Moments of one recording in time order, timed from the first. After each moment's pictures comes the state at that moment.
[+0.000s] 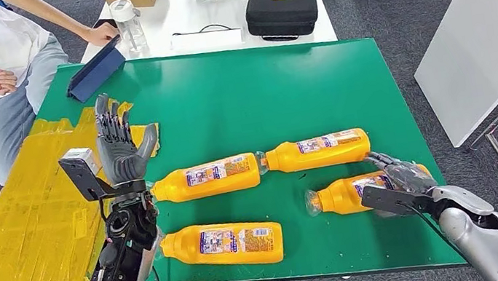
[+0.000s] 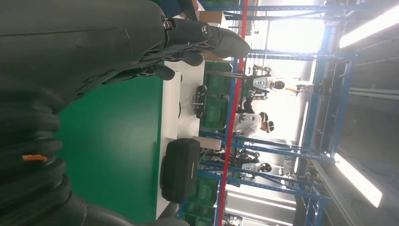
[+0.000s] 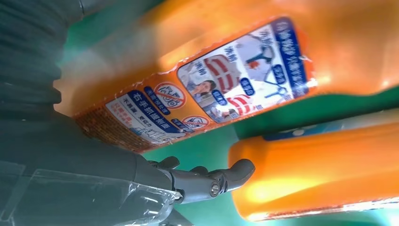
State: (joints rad) left arm -0.41 -0.20 0.03 -0.92 0.05 0.08 -0.68; right arm -0.36 -0.43 0.42 -0.84 0.85 0.27 -0.24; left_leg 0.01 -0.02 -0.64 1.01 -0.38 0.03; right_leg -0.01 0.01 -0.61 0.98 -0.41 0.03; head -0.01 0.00
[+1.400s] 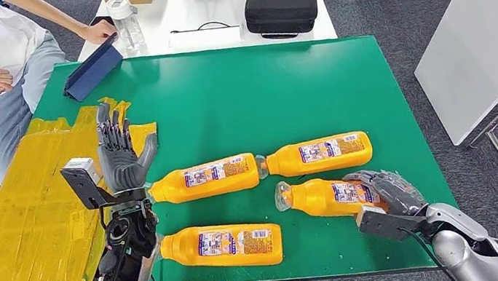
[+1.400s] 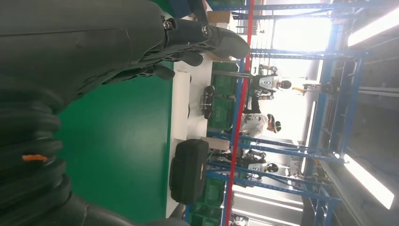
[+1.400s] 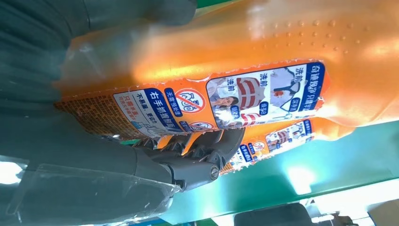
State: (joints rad) left arm -0.38 -0.19 0.03 -0.92 0.05 0.06 -0.70; right arm -0.18 -0.38 0.34 -1.14 0.76 0.19 -0.41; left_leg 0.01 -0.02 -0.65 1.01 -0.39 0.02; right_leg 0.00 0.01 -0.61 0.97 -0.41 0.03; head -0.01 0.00
